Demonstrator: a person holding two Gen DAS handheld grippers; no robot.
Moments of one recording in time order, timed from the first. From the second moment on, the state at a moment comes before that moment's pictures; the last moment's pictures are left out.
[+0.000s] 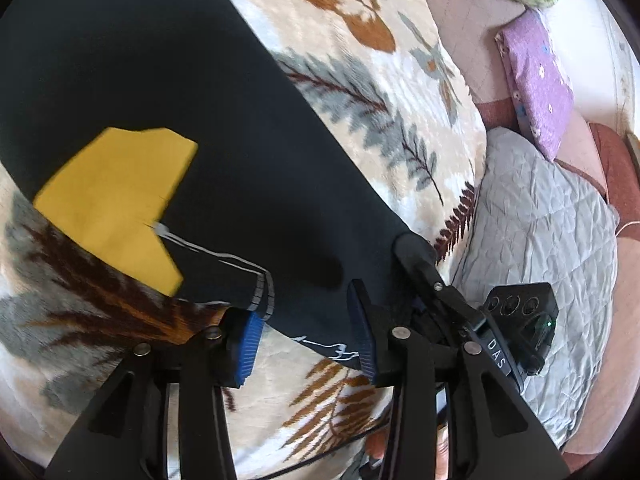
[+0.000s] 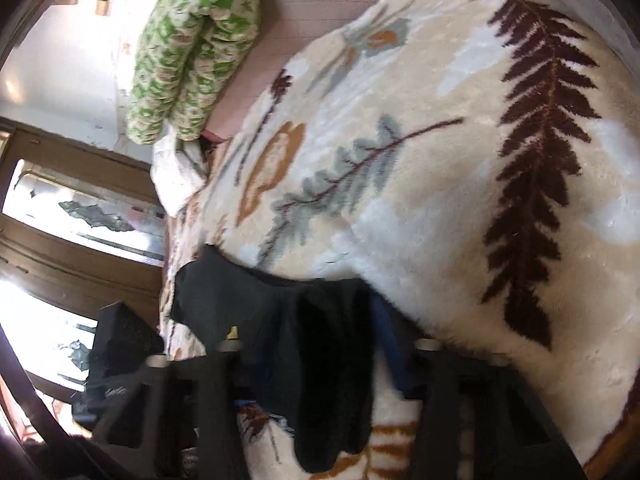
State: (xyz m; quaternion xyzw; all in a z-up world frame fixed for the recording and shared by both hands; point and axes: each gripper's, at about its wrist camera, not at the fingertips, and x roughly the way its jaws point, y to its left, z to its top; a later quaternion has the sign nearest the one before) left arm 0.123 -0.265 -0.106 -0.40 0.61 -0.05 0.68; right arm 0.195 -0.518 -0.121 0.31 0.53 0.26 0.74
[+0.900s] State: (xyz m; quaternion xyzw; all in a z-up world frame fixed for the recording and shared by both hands) left arm 0.133 -0.256 -0.098 -0.41 0.65 -0.11 0.63; right arm 0.189 -0.502 -0.081 0.27 0.54 0.22 0.76
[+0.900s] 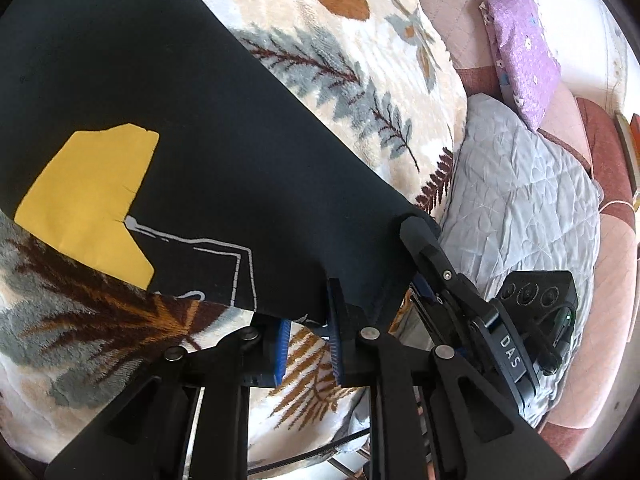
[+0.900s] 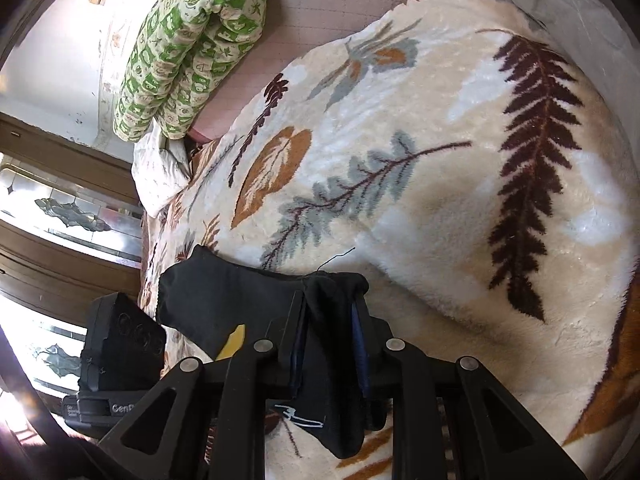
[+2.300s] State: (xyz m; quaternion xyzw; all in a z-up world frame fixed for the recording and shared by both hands) left arm 0.143 -0.083 -0.104 -0.51 0.63 -0.08 0.59; right arm 0.235 -0.317 -0.042 0.15 0.60 0.20 0.76
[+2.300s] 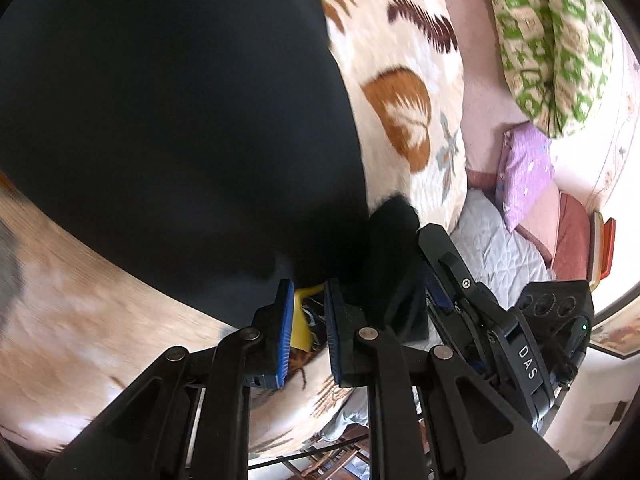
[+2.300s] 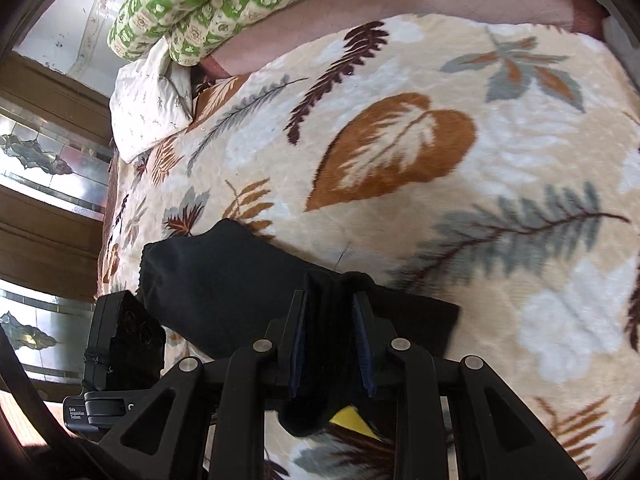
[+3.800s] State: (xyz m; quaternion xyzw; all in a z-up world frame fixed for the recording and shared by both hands) left arm 0.260 -0.151 -0.050 -0.12 0.71 -0.26 0.64; right arm 0.079 -0.328 -0.182 0.80 0.24 0.08 0.54
